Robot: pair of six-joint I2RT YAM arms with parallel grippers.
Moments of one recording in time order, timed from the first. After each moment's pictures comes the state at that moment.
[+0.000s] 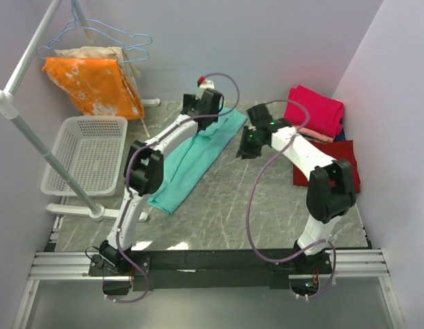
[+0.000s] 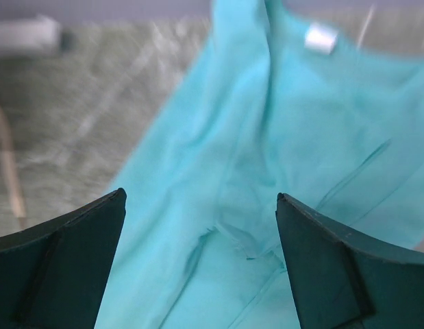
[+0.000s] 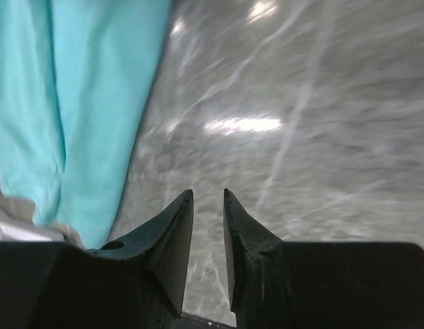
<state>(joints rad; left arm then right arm) -0.57 2.41 2.17 -0.44 -0.61 -0.28 0.35 1.74 1.43 -0.74 -0.10 0.63</state>
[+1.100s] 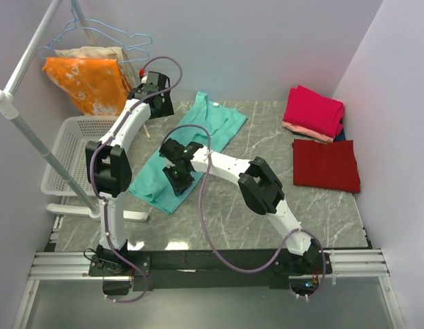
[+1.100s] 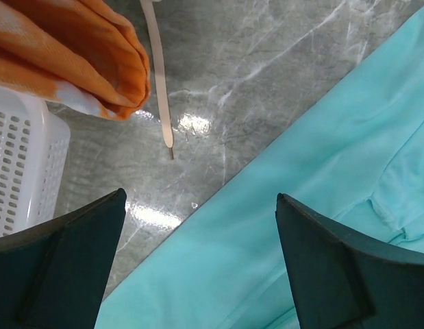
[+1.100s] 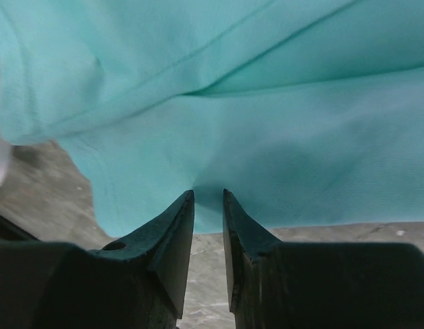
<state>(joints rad) -0.27 2.12 2.04 -0.80 -0.39 -0.43 0.93 2.33 1.98 -0.85 -0.17 0.36</state>
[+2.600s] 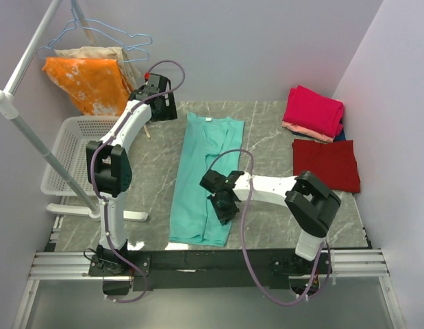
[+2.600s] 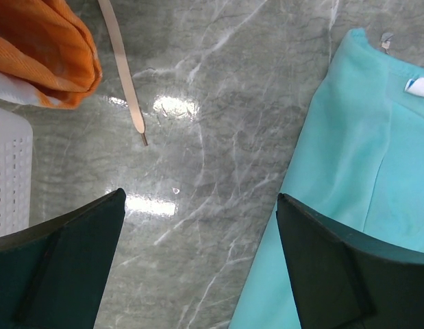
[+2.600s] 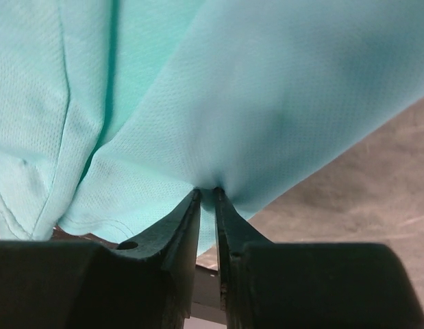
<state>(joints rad) -0.27 2.12 2.02 -0.80 -0.27 -0.38 0.95 1.79 1.06 -0.72 -0.04 0.55</state>
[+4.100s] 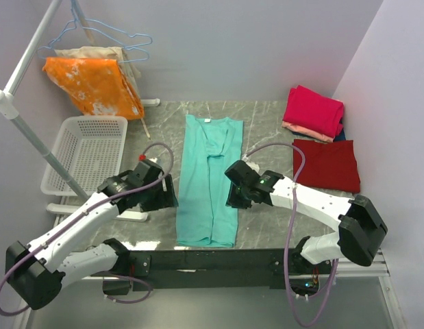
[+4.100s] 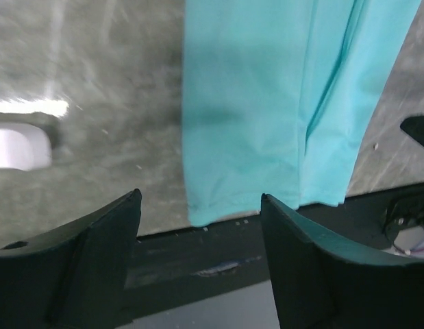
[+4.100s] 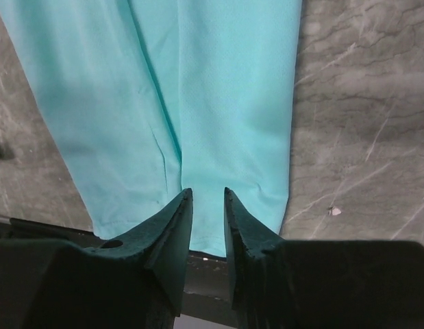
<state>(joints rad) -0.61 0.99 0.83 -0.86 0.00 -0.75 0.85 1.35 0.90 -0.64 0.12 1.04</state>
